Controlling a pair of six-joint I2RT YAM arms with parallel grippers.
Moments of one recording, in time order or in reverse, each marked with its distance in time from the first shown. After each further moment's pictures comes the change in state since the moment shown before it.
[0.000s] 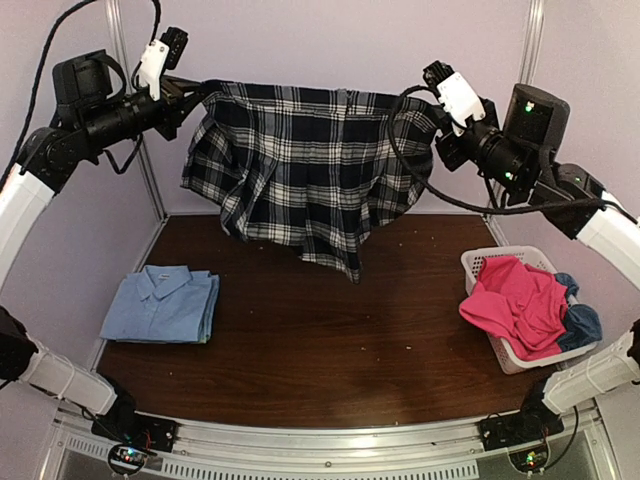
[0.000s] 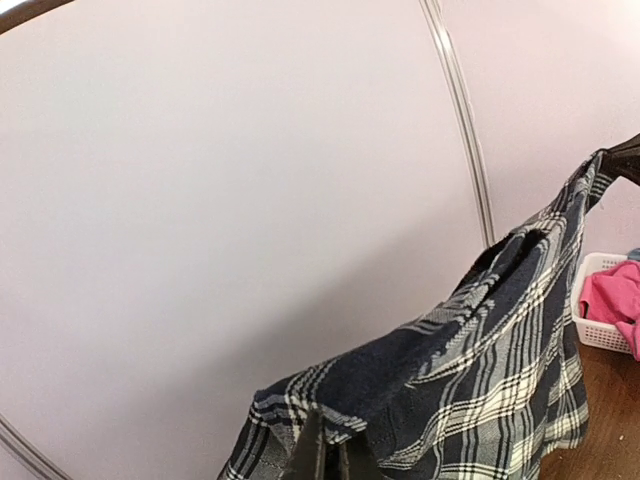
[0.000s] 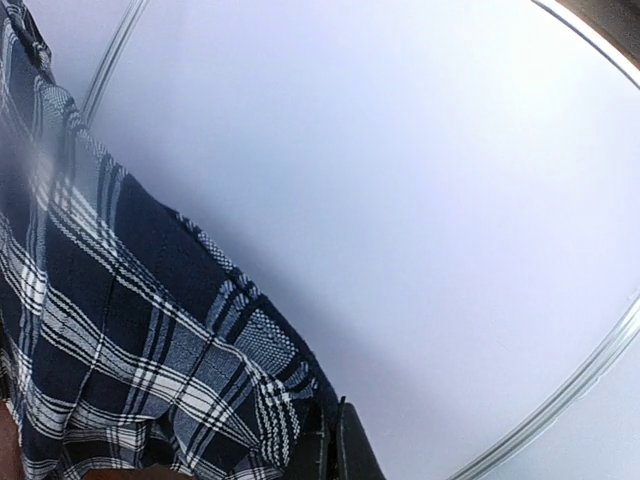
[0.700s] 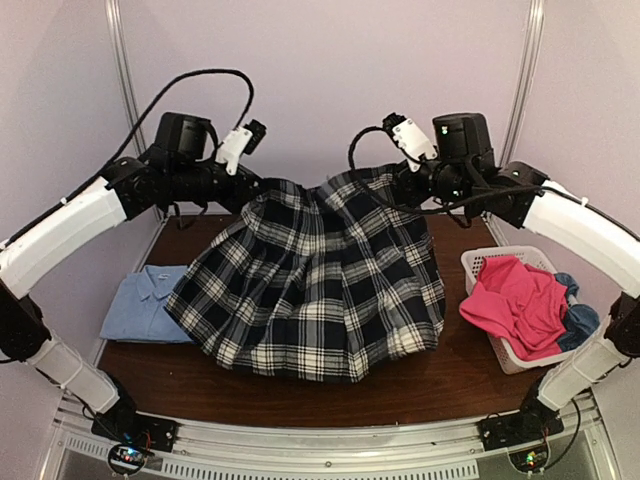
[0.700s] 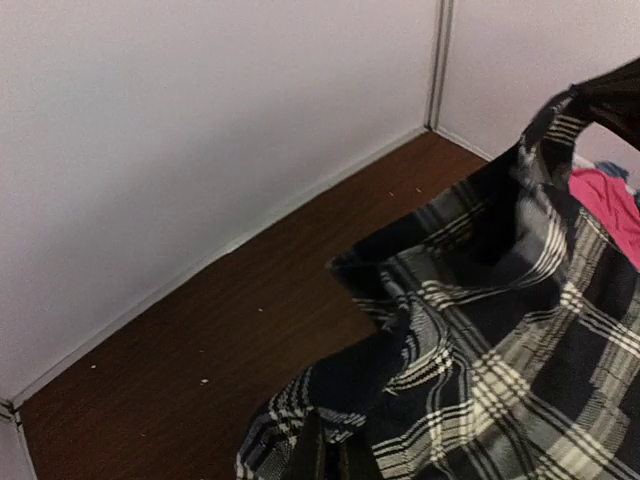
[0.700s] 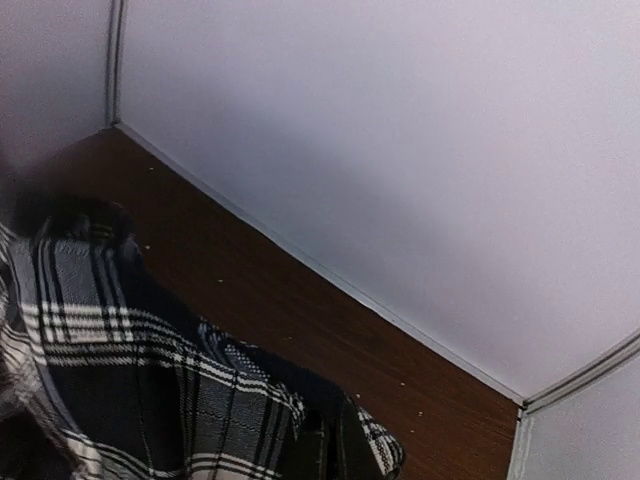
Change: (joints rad) left arm -0.138 0.106 -0.257 -0.050 -0.095 -0.257; right arm -0.032 0.175 0.027 -0.261 -0.018 0.332
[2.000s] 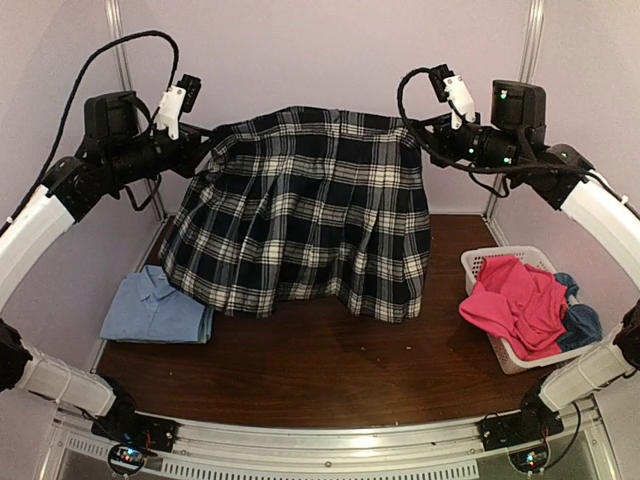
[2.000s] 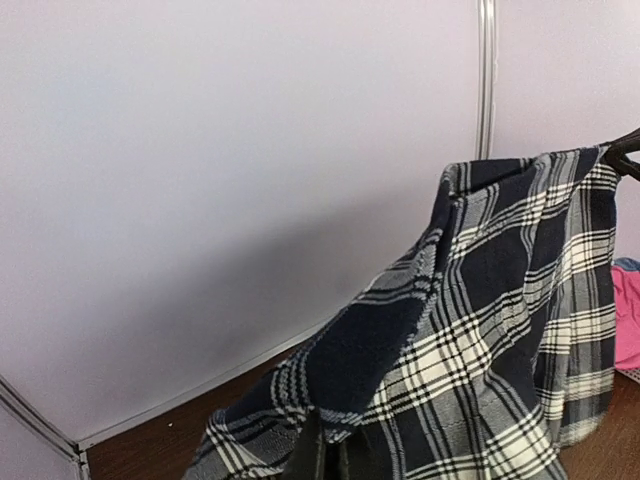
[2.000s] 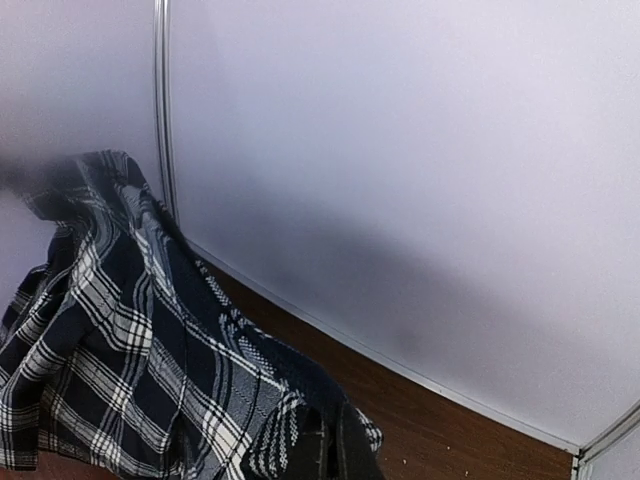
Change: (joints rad) left arm 0.117 -0.166 -0.021 0.094 0.003 0.015; right arm -0.148 -0.068 0.093 0.026 -0.360 0.150
